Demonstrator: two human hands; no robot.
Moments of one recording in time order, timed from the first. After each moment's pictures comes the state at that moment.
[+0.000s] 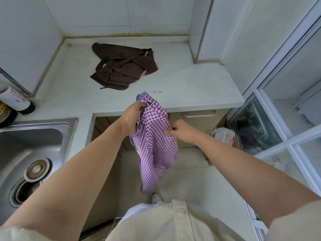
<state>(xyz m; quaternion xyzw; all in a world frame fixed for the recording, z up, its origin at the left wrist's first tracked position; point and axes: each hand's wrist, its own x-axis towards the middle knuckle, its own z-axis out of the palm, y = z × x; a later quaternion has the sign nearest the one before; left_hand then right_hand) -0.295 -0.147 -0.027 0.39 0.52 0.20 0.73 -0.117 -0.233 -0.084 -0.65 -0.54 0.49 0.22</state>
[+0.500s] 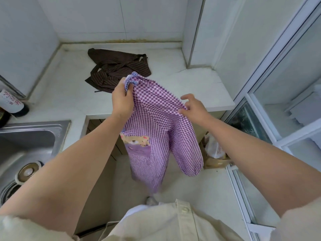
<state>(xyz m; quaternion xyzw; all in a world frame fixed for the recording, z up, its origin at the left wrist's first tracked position) -0.275 -0.132 -0.008 0.67 0.47 0.44 0.36 -0.045 -0.225 -0.042 -0.75 -0.57 0.24 0.24</state>
